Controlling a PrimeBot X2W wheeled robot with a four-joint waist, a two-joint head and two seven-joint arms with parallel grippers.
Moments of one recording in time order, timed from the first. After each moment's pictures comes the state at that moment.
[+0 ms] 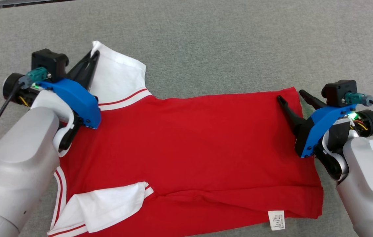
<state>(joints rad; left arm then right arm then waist) -0.94 0.42 -0.90 0.81 -0.82 -0.13 -0.18 -0.60 -0.27 0.24 0.52 0.37 0.13 0.18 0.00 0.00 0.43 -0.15</state>
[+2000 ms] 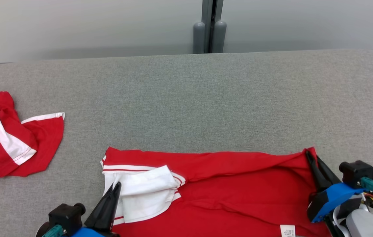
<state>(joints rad) -0.10 0.54 -0.72 0.09 -0.82 0.13 -0.26 -0.29 -0.27 0.19 0.61 0.31 0.13 -0.25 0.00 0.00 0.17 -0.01</state>
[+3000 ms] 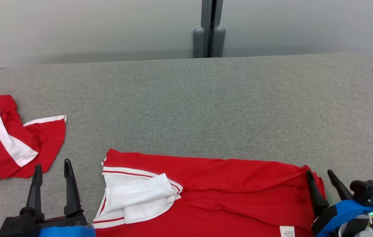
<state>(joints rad) 0.10 0.12 -0.02 -0.02 -0.27 0.03 -0.26 -0.15 -0.19 0.03 0.50 0.32 0.13 -0.18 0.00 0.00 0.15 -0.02</state>
